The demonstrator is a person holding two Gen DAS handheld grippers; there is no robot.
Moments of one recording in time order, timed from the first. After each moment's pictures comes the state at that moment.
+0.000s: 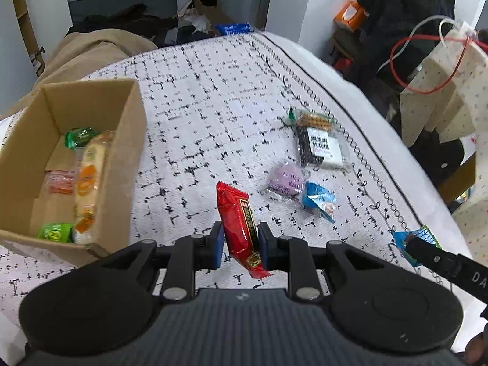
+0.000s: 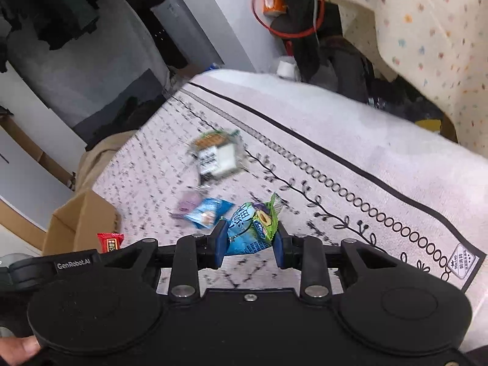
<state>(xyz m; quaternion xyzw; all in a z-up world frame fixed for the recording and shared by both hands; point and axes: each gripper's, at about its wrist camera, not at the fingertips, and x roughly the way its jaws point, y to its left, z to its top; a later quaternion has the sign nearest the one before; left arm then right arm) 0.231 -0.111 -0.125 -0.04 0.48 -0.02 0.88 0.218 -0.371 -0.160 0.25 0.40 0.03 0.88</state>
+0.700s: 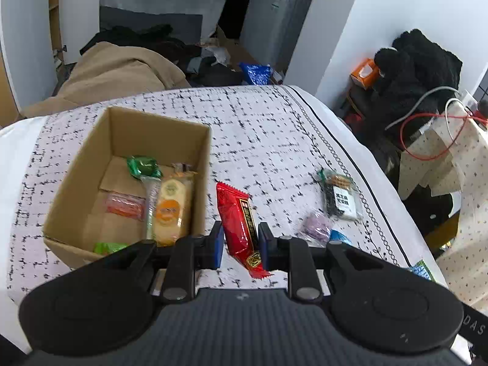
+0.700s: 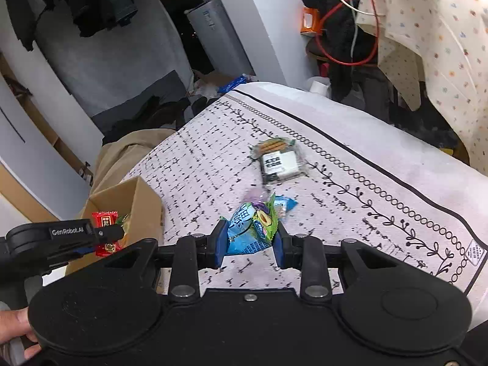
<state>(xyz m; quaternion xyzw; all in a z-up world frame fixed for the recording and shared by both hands) 0.212 -0.025 -0.077 -0.11 0.42 -0.01 0.90 0.193 -0.296 -0.107 0.20 0.37 0.05 0.90</state>
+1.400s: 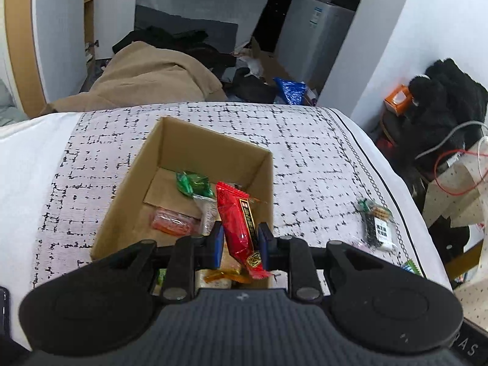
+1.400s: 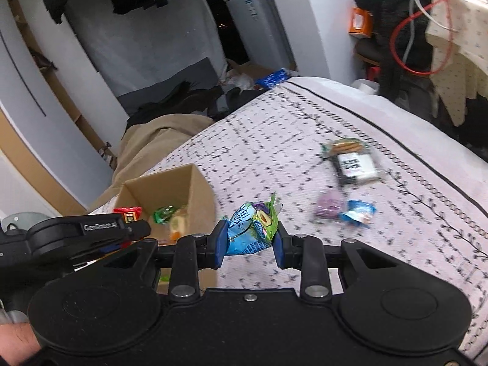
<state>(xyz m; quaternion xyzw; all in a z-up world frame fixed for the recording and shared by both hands) 0.227 0.032 -0.082 -0.15 0.40 0.05 0.90 0.224 -0.203 -0.097 0.17 0.37 0.10 0.91</state>
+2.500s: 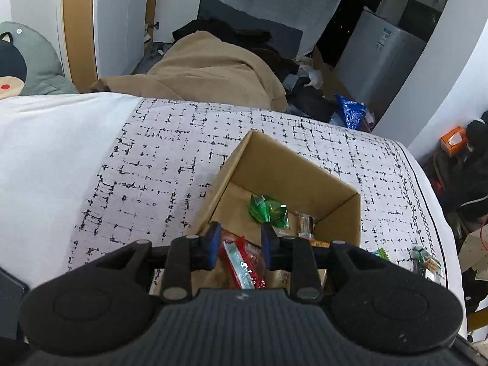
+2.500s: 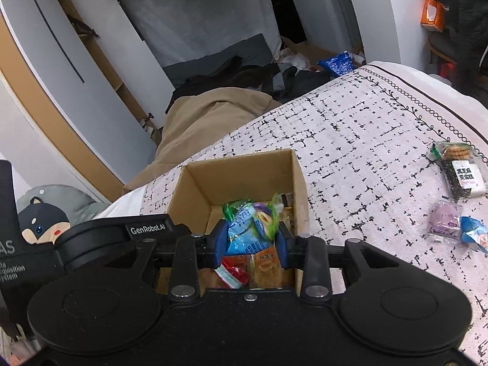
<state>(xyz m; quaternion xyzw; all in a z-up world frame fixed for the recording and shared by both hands) 0.250 0.098 -0.098 -0.20 0.41 0.15 0.88 0.274 -0.100 -0.106 0.15 0.39 0.20 0.89</state>
